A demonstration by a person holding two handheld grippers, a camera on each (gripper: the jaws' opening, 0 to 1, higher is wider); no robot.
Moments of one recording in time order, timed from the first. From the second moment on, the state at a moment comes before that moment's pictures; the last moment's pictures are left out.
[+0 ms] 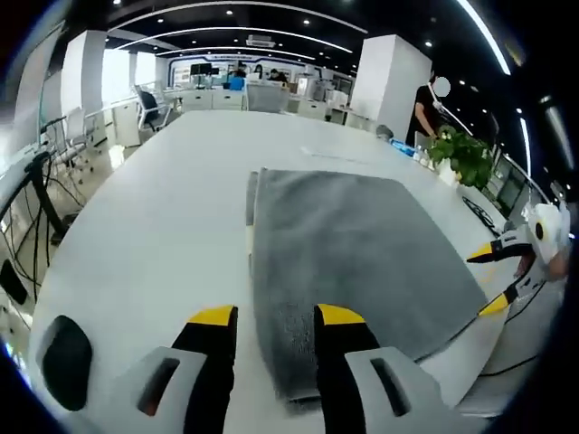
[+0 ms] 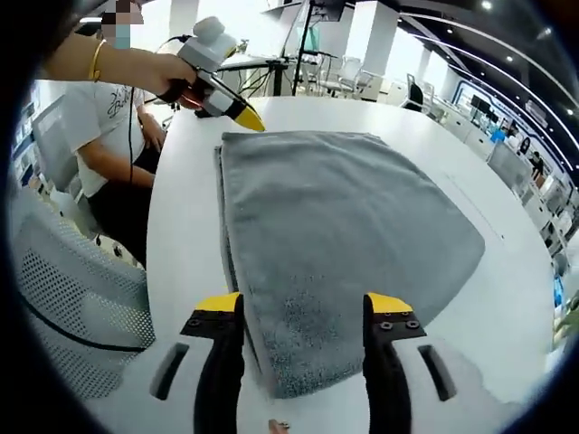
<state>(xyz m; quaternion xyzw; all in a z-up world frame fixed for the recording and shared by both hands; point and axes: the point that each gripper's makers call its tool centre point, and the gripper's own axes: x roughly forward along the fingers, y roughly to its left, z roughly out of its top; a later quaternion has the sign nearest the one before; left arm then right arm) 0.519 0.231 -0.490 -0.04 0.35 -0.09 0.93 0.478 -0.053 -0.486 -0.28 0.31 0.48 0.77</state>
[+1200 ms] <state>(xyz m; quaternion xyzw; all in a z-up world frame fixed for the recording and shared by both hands) 0.471 0.203 -0.465 -0.15 0.35 -0.06 0.92 0.463 -0.093 -0.472 -0.19 0.31 0.44 0.82</state>
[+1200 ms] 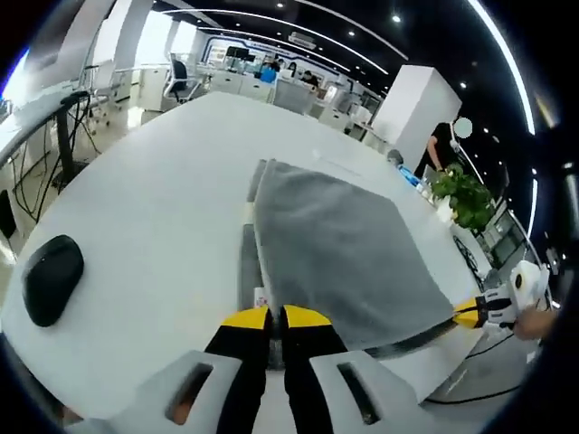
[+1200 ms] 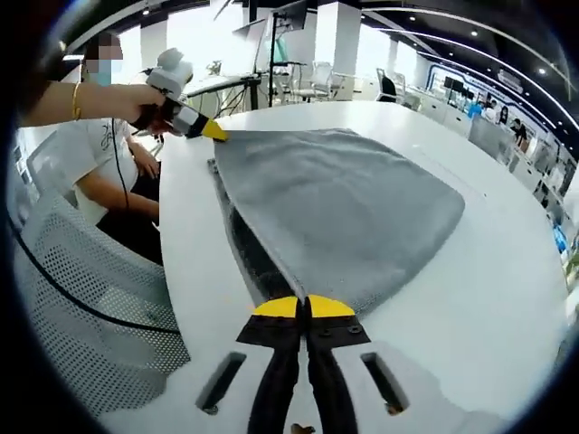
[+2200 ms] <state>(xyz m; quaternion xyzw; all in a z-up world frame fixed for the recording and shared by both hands) 0.420 0.164 -0.517 -0.11 0.44 -0.10 0.89 0.455 -0.157 -0.499 -0.14 0.37 0.33 0.86</state>
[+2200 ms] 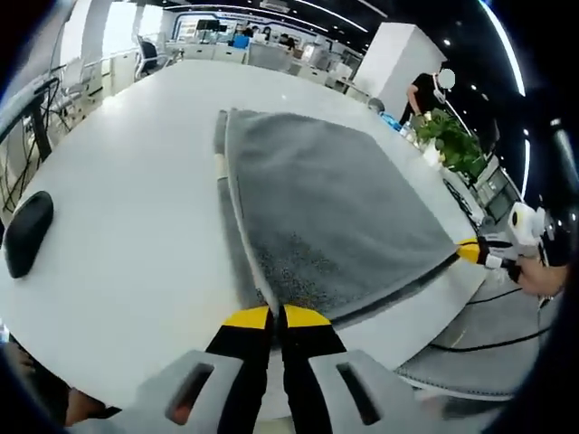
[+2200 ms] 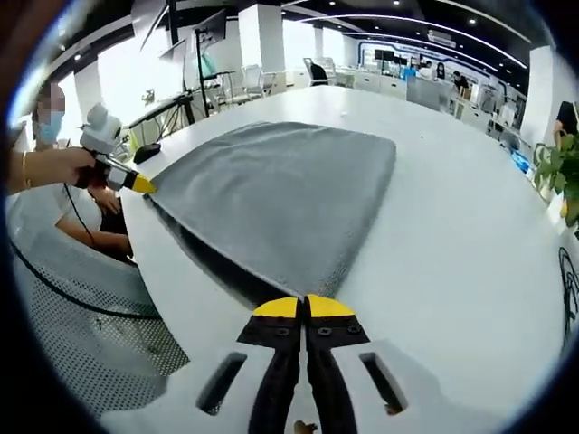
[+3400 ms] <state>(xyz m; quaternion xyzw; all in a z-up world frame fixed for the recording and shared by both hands) 0.425 0.125 -0.516 -0.06 0.46 -0.13 0.88 0.437 -0.195 -0.525 -0.19 0.40 0.35 0.83</state>
